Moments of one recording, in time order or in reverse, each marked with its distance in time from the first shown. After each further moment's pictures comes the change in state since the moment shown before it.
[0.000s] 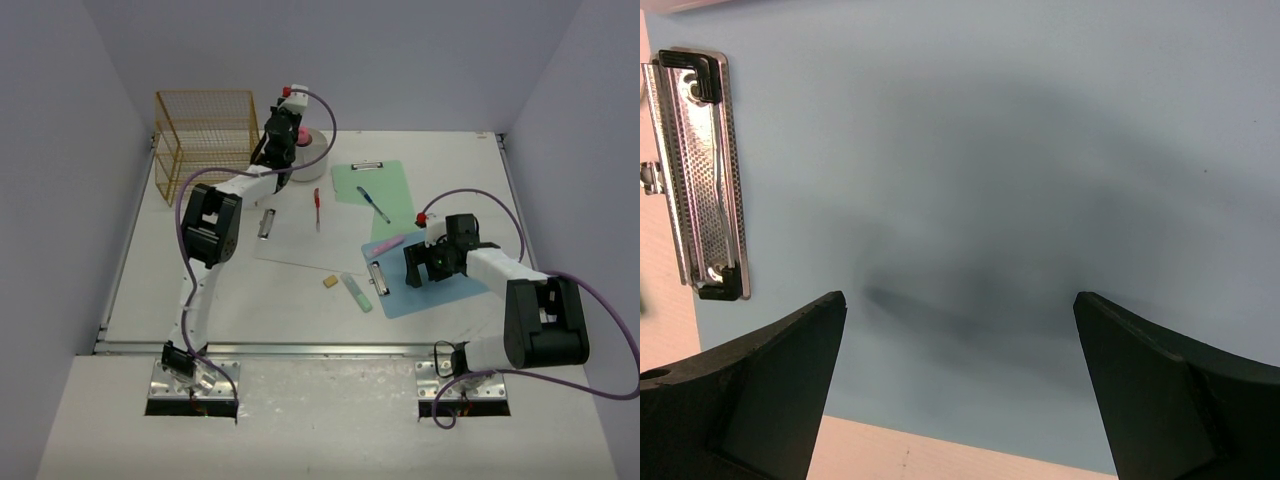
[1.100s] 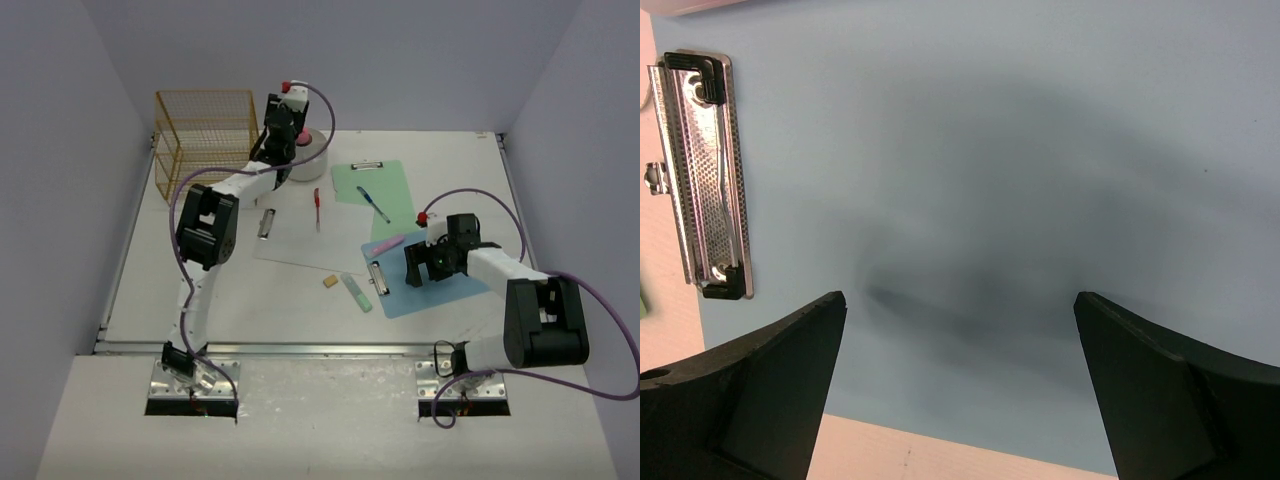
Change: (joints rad) left arm -0.006 -0.034 0.012 -0.116 -0.007 -0.053; right arm -0.006 0.000 0.001 -0.001 -0.015 0.000
